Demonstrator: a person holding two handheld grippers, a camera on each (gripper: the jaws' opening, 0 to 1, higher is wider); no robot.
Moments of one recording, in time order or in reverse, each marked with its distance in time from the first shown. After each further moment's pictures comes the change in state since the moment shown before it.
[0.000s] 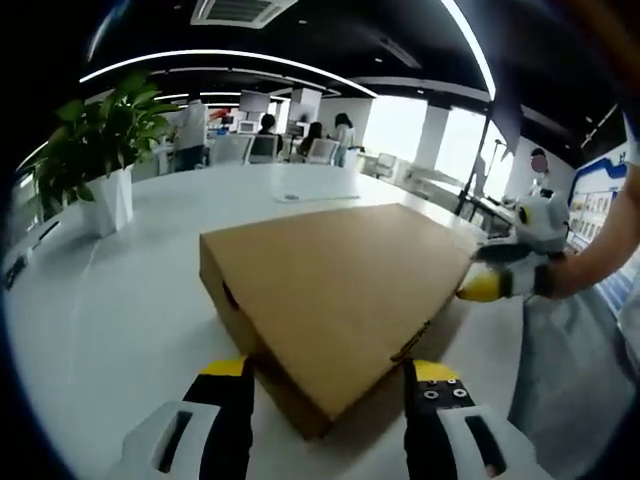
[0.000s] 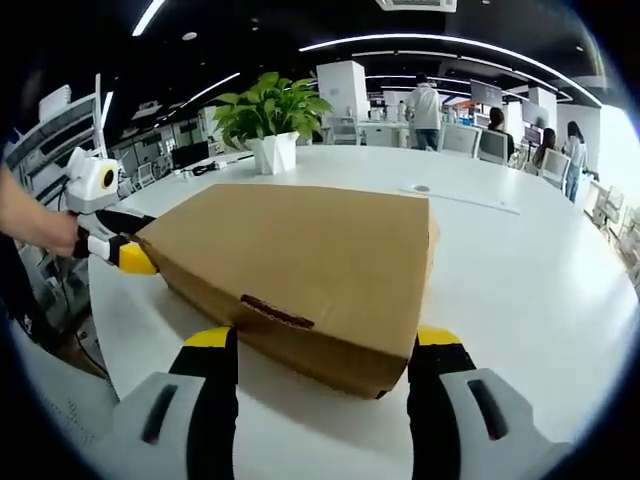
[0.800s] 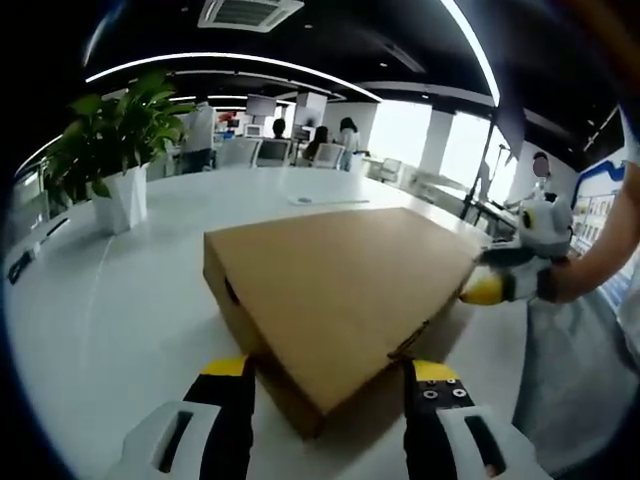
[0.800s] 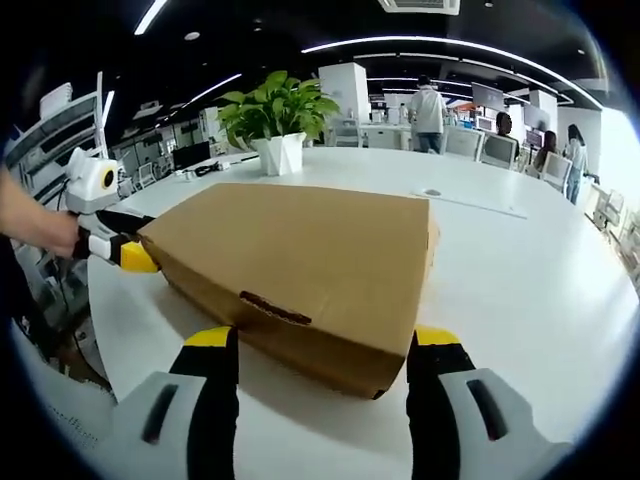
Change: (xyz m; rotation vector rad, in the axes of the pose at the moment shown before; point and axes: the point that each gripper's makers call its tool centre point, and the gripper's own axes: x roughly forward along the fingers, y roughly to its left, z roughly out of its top) left arm -0.011 0.013 -0.003 -0.008 -0.023 0.021; right arm 0.012 0.013 0.001 -0.019 -0.008 -0.001
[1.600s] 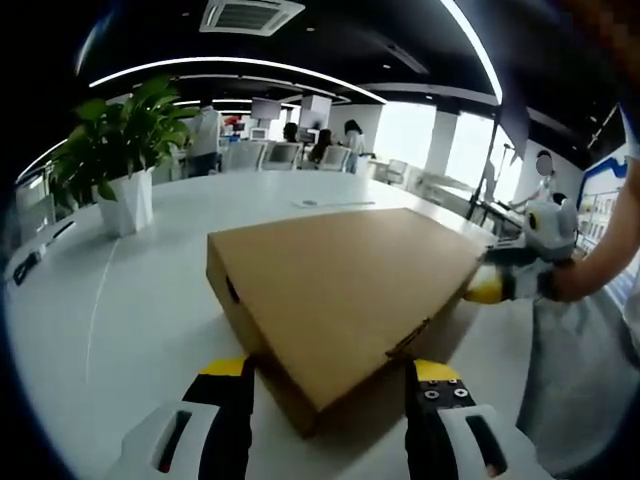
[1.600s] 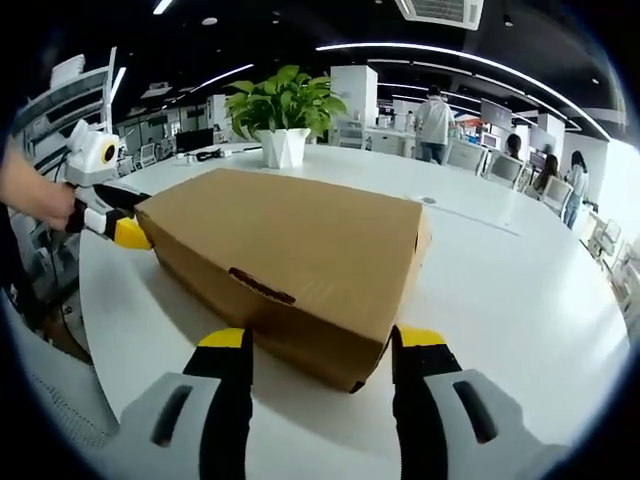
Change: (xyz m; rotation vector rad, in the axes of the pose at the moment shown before) left arm -0.001 0.004 -0.002 0.009 -0.010 0.028; right arm -0.004 -0.010 -0.006 -0.084 0.004 -0.026
